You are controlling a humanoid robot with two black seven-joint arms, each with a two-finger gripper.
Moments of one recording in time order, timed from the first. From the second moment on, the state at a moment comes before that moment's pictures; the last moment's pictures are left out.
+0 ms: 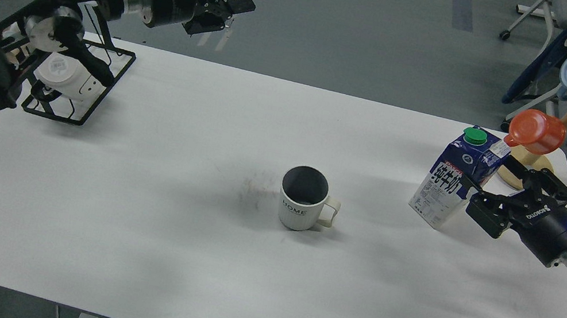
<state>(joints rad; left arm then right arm) -0.95 0.54 -0.83 -1.17 0.68 -0.44 0.11 0.51 -0.63 0.64 0.95 -2.01 -0.45 0.49</state>
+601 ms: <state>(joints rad) -0.94 0.54 -0.83 -1.17 0.68 -0.44 0.11 0.53 -0.60 0.62 0.91 -2.01 -0.44 0.49</state>
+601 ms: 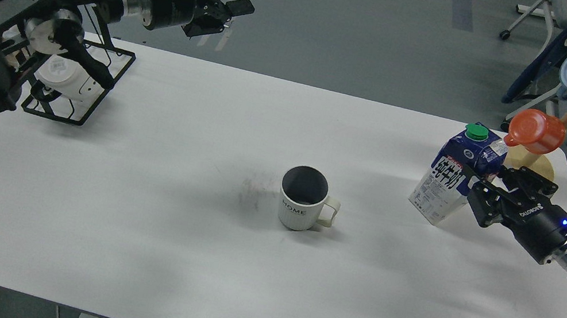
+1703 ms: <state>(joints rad) -0.93 0.54 -0.83 -1.17 0.68 -0.44 0.11 0.63 -0.46 0.56 1.06 -2.05 -0.43 0.49</state>
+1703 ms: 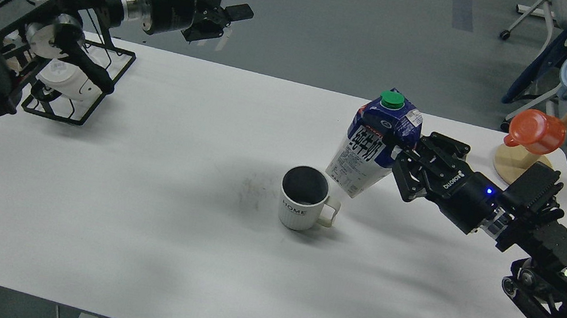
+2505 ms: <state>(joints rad) -0.91 0.54 -0.83 -1.17 0.68 -0.44 0.11 0.63 -0.39 0.52 0.99 -2.05 -0.44 0.49</state>
